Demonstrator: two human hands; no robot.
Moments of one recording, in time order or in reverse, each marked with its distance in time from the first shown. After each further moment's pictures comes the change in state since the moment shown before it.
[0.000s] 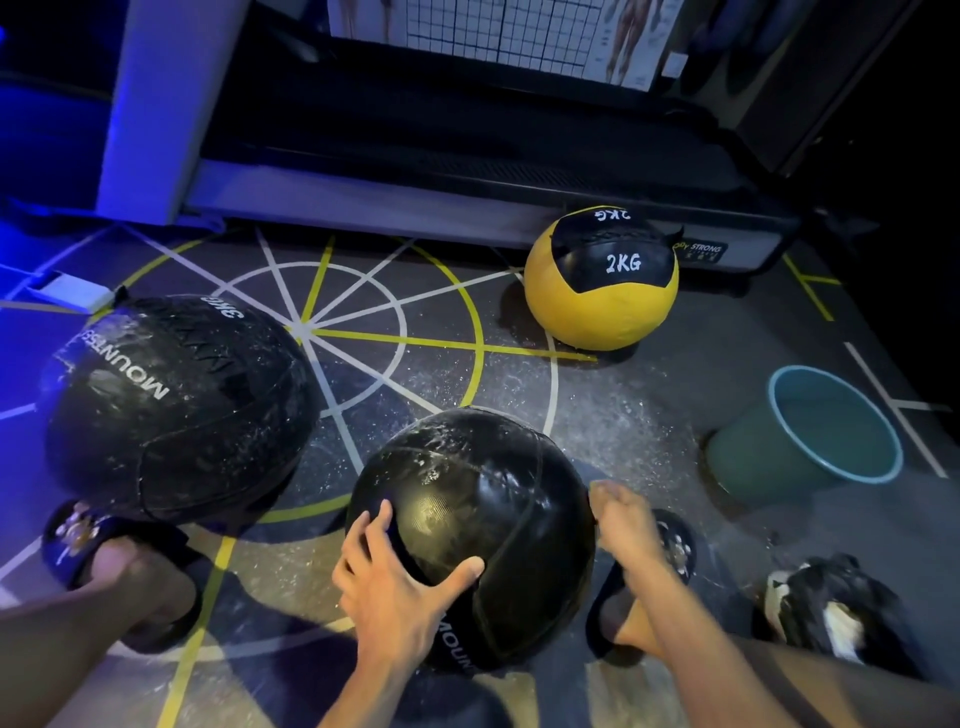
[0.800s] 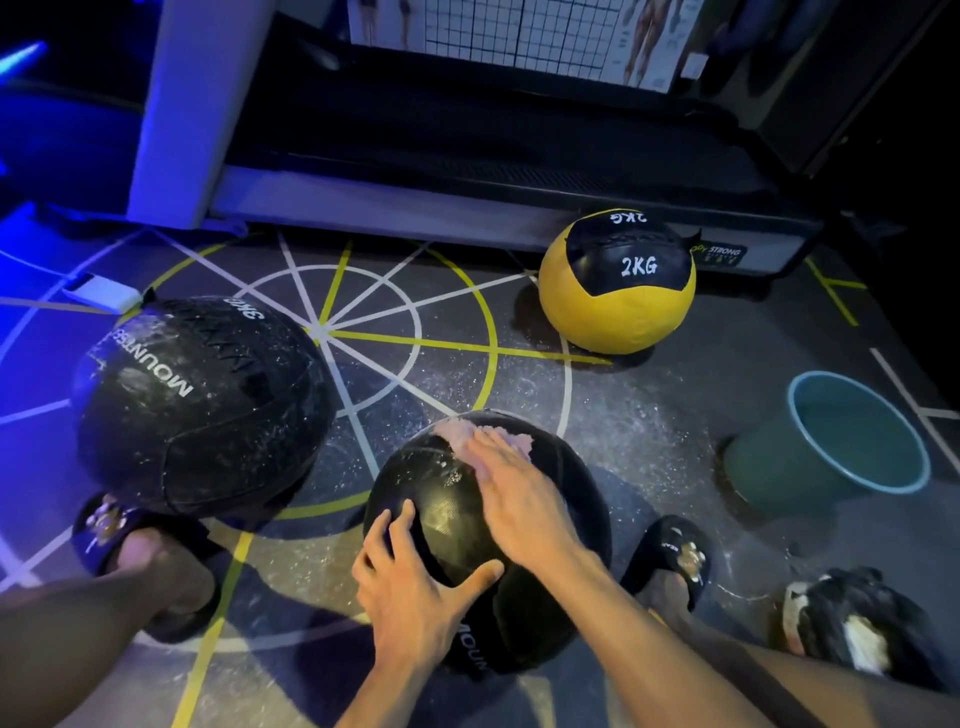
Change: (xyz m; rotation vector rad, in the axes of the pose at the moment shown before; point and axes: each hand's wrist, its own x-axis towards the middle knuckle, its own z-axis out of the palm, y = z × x) left_hand 0.000 -0.006 0.011 0.132 0.040 0.080; right_hand -0.062 -0.082 0.059 -0.478 -0.245 -0.837
